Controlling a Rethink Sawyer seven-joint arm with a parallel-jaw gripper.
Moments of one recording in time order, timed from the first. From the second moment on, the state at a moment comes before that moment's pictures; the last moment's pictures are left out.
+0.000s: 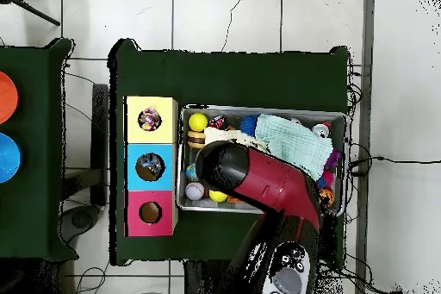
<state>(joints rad) 0.00 -0.63 -0.40 1.63 0.19 0.63 2.30</state>
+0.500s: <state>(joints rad) -0.05 -0.63 -0.33 1.63 0.09 0.58 2.30</state>
